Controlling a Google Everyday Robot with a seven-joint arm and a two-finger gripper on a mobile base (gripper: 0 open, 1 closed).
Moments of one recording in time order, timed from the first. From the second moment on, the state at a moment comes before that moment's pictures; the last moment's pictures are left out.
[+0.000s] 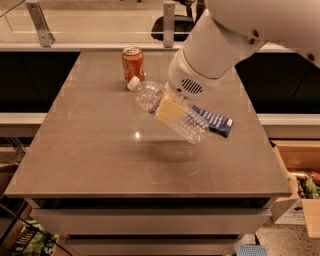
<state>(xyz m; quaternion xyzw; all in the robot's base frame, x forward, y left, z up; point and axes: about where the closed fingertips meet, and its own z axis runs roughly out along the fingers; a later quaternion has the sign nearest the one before) 0.488 -0.019 0.924 -0.59 0.77 0.07 0.24</state>
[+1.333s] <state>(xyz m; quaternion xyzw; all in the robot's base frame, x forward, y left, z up) 0.483 0.023 0.868 -0.64 0.75 0.09 0.15</state>
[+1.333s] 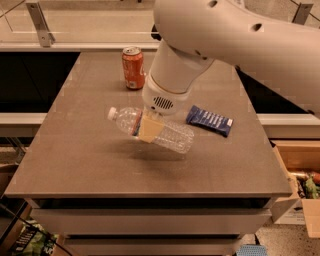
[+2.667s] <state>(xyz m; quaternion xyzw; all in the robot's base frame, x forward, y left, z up) 0.487 0.048 0.833 -0.66 0.73 0.13 0.12</state>
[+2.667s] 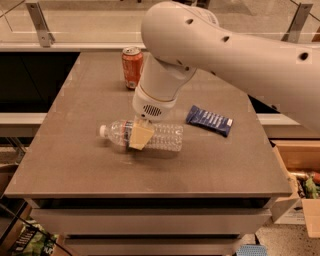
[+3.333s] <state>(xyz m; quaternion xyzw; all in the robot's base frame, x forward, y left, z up) 0.486 0.048 0.833 -0.66 0.73 0.13 0.12</state>
